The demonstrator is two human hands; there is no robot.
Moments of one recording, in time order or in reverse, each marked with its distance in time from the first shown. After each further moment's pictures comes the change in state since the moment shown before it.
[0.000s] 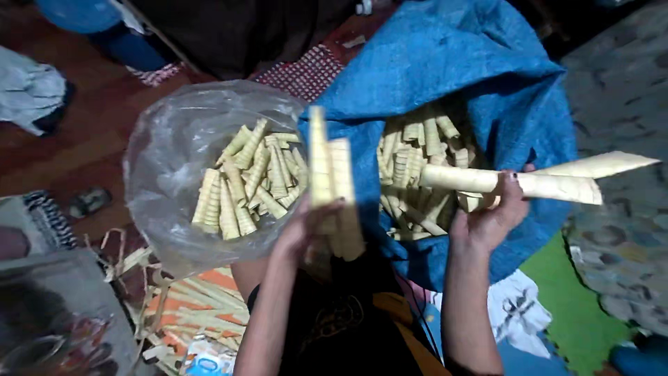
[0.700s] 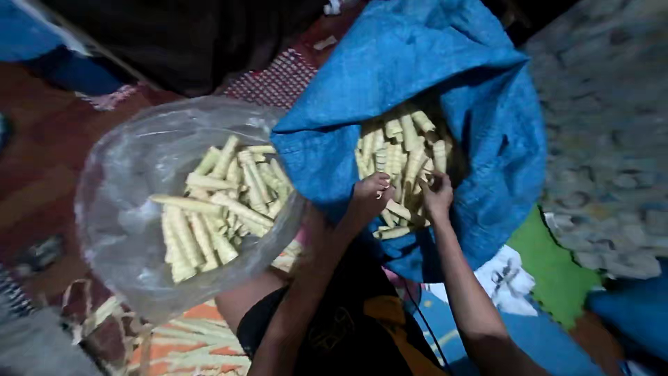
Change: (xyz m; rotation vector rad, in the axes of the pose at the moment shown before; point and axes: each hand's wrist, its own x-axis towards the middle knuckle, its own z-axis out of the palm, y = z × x) left_hand 0.123 -0.053 0.129 0.630 -0.394 0.462; right_hand 0.067 0.113 -0.109 -1.045 -0.203 0.296
